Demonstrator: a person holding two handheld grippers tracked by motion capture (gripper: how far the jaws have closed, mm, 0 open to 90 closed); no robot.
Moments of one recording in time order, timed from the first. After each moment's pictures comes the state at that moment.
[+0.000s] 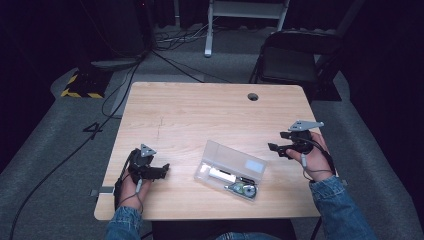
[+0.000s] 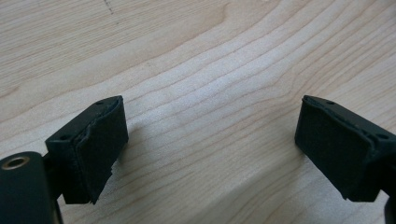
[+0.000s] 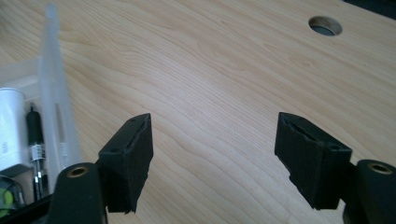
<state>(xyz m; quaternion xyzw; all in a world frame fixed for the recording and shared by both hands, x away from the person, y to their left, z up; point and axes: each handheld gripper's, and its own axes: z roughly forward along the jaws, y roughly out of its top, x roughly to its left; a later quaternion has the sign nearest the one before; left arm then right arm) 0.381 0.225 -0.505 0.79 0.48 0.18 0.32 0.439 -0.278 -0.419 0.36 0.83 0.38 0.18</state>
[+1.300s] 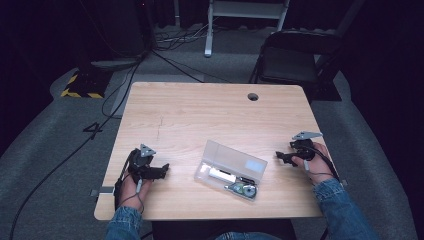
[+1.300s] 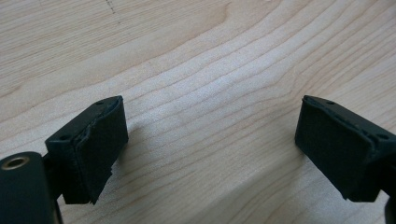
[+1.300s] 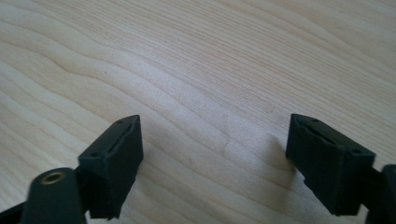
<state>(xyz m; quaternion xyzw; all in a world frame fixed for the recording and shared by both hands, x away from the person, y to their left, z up) 0.380 0.226 -0.505 0.79 0.48 0.18 0.32 0.459 -0.321 -0.499 0.43 0.82 0.33 0.18</state>
